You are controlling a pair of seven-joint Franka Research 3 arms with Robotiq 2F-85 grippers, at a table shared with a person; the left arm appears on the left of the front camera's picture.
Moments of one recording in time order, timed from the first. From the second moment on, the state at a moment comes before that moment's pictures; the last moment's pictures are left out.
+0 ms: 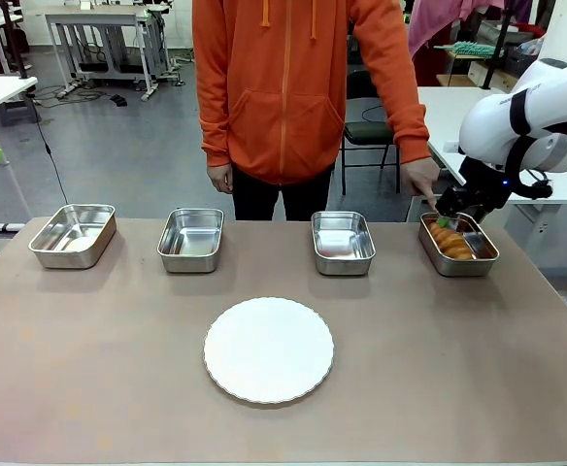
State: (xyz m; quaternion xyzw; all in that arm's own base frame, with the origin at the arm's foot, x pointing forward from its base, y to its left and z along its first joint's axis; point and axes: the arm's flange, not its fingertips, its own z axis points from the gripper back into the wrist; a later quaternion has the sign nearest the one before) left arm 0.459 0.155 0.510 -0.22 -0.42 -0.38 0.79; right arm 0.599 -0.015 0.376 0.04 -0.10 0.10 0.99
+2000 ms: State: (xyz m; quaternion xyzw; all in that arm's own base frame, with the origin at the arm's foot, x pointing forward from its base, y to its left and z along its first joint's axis) left arm 0.459 0.155 0.510 -0.22 -0.42 -0.38 0.79; right arm 0.390 0.061 0.422 0.02 -0.14 0.05 0.99
